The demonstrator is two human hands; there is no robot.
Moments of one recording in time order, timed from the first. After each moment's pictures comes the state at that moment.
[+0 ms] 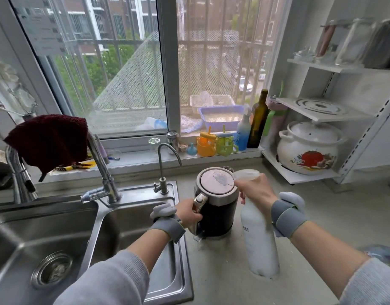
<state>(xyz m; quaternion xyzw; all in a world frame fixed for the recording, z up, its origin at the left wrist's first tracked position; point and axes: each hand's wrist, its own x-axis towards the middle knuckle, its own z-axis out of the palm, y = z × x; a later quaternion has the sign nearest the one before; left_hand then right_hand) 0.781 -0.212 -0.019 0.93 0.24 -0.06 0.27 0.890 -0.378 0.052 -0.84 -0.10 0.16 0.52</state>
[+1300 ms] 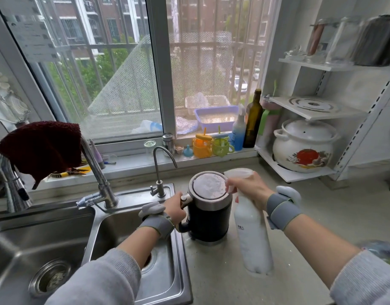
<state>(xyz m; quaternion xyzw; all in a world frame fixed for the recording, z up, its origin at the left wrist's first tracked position) 0.784 -0.187 -0.024 0.93 0.28 -0.03 0.25 0.899 -0.374 0.054 -0.80 -0.13 0.21 0.55</state>
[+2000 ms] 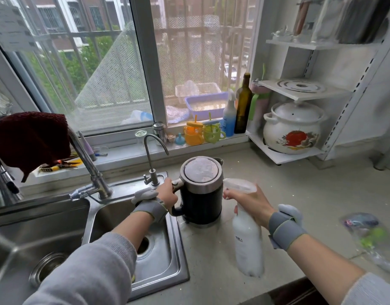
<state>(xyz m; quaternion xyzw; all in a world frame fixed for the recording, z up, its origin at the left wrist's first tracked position) 0.784 -0.184 -0.034 0.93 0.30 -0.05 0.22 0.855 -0.426 0.000 -0.76 -0.14 0.22 0.59</state>
